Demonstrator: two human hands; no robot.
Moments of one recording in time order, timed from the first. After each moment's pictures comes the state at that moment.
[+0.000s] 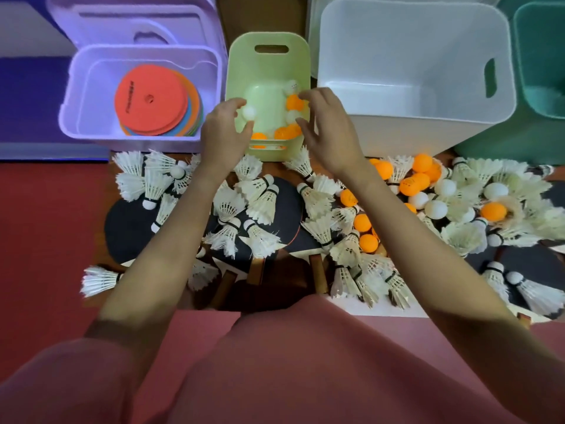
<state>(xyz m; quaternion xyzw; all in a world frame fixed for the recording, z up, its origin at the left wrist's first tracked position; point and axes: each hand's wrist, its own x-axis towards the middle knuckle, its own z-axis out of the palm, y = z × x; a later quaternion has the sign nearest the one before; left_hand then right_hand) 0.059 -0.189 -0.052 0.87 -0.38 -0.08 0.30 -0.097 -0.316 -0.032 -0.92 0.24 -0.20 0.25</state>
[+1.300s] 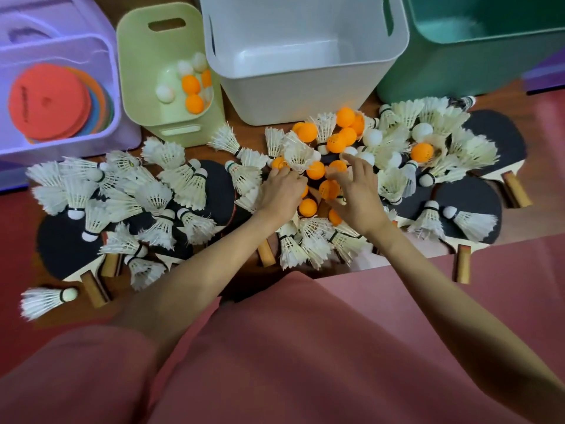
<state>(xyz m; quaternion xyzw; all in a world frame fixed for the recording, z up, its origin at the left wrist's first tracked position) -0.177 -0.237 -0.134 0.73 -0.67 -0.13 -0.02 -0.344 -0.305 -0.108 -0.90 0.39 -0.02 0.18</state>
